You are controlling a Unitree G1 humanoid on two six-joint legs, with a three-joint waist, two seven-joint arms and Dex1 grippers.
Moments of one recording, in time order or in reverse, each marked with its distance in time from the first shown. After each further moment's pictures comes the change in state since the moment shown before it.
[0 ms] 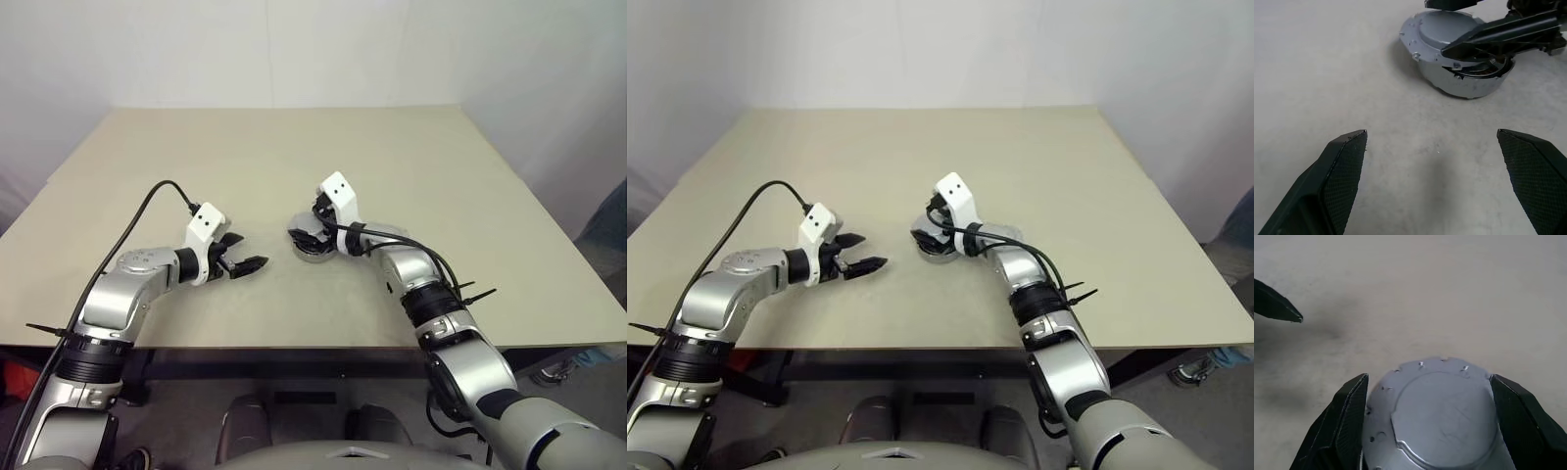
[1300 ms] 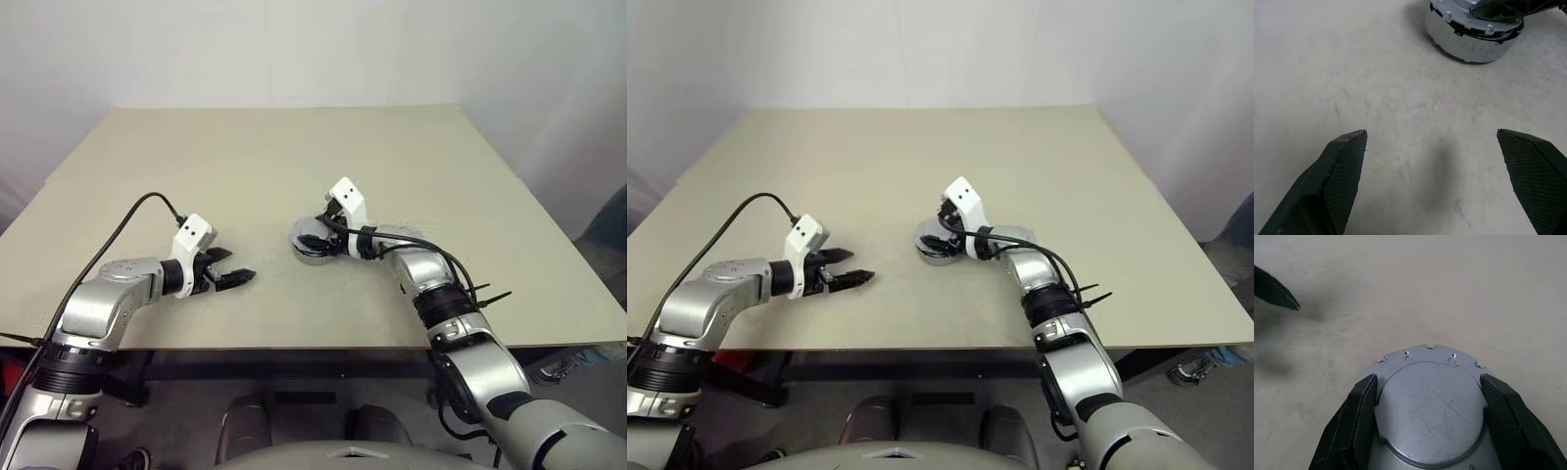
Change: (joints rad) left arm 0.058 0.079 0.023 -0.018 -0.066 0.077 -0.033; right arm 0.034 -0.067 0.013 -0.034 0.002 -0.010 0.142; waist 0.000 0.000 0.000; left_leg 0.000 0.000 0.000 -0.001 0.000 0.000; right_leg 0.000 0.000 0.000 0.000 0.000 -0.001
